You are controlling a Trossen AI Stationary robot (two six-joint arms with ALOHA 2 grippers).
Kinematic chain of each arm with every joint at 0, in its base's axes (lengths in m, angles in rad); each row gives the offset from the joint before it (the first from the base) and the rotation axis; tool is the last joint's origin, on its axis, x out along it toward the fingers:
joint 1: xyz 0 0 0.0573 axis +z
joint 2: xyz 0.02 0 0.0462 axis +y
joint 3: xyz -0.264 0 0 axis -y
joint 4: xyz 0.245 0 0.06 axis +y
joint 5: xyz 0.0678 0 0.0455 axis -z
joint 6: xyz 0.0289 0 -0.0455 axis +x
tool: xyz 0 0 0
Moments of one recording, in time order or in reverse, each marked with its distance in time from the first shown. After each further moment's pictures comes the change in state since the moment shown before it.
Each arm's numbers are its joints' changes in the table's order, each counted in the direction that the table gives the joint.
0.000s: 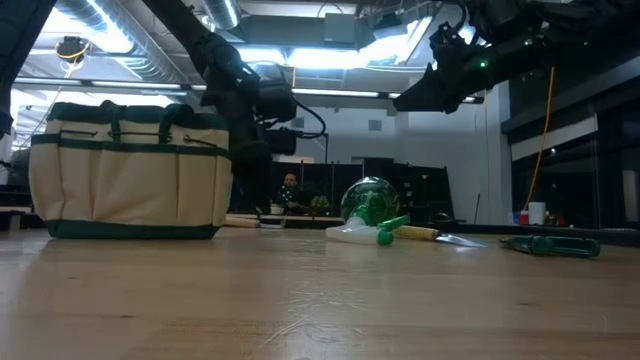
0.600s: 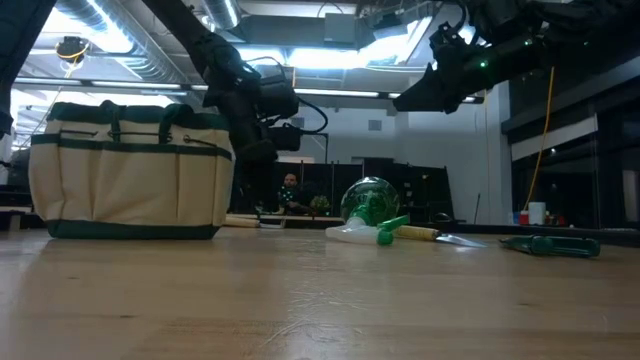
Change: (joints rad) left arm 0.000 0.000 0.000 -0.054 -0.006 0.008; right arm 0.000 0.000 0.000 0.000 0.000 0.000
